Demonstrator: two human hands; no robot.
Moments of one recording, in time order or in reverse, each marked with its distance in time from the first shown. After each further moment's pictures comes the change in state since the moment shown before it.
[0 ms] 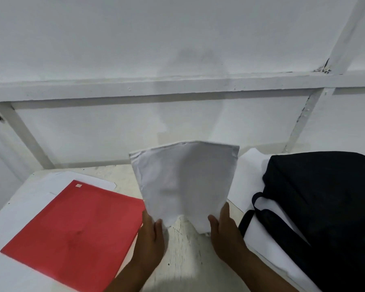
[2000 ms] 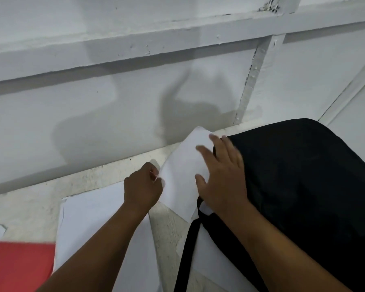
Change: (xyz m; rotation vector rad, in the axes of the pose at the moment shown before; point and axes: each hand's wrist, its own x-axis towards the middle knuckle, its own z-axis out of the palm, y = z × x) left_hand 0.160 0.078 0.197 0.373 -0.345 0.064; right_hand 0.135 0.069 -0.138 -0.629 0.458 -0.182
